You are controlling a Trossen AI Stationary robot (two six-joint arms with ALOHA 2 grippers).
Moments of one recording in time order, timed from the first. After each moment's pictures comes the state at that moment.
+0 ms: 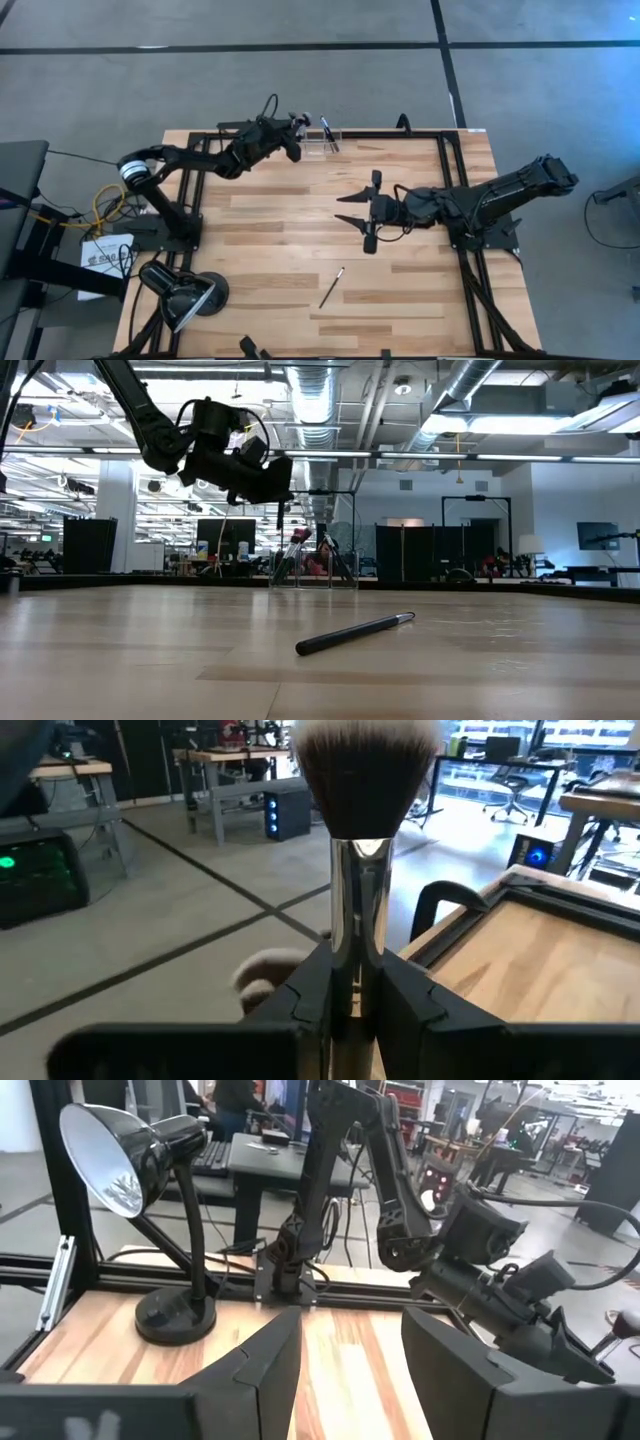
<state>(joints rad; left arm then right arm) 0.57 1.65 0.70 0.86 -0.18 0.00 0.27 1.27 0.98 0.16 0.39 -0.16</state>
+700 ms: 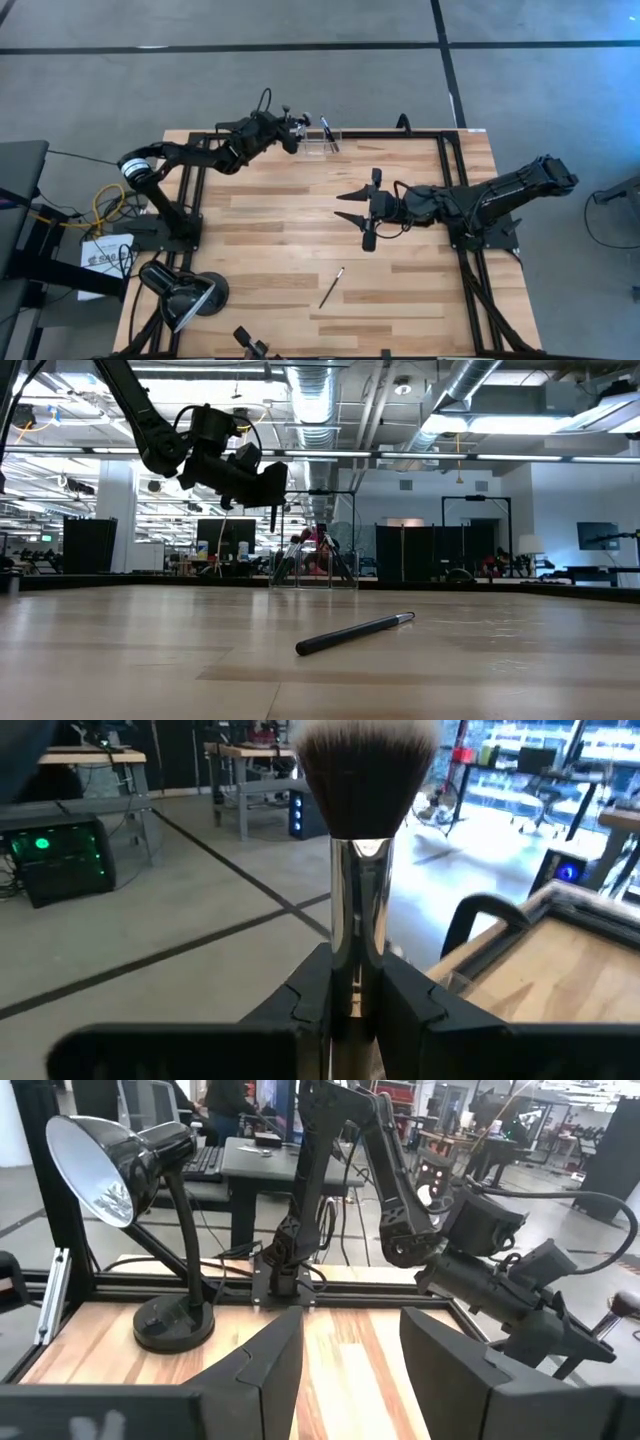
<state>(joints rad) 0.64 1.66 0.72 0.85 -0.17 -0.04 0.26 1.27 0.98 0.16 0.39 -0.12</state>
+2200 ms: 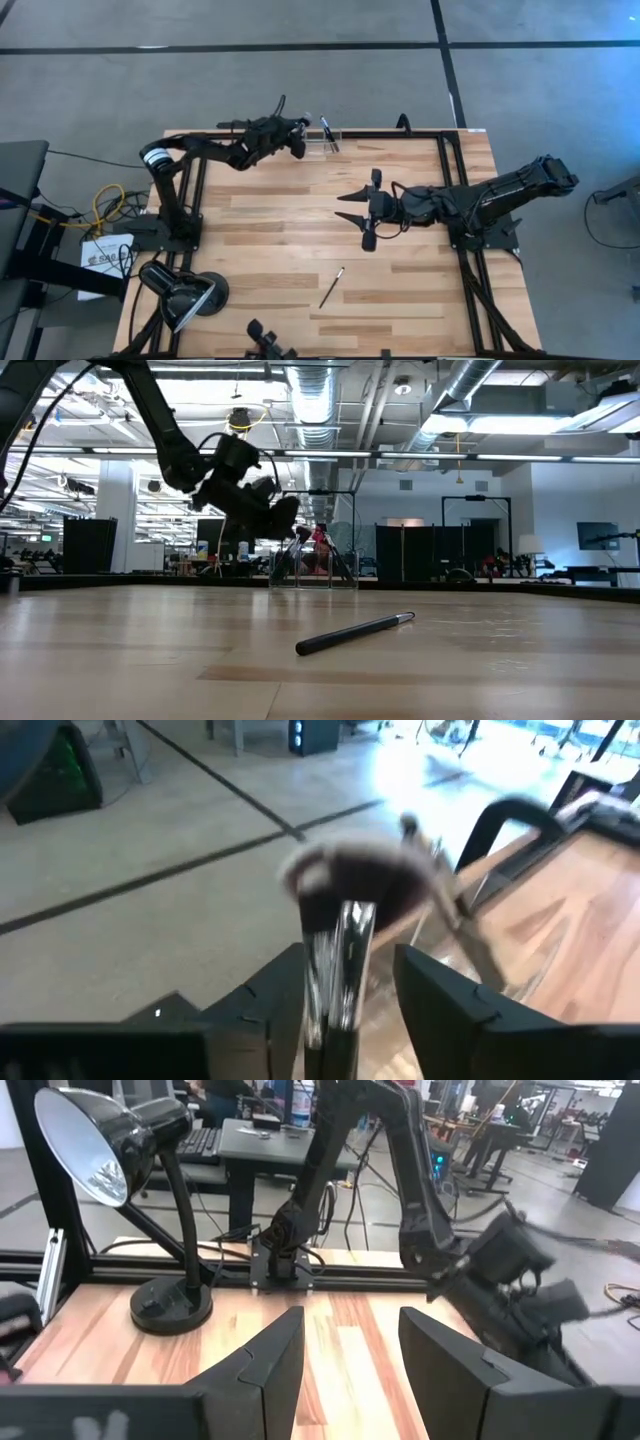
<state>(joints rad) 0.65 1.83 0.82 0.69 -0.15 -0.09 0.25 1.27 0.98 0.11 0.39 -0.11</state>
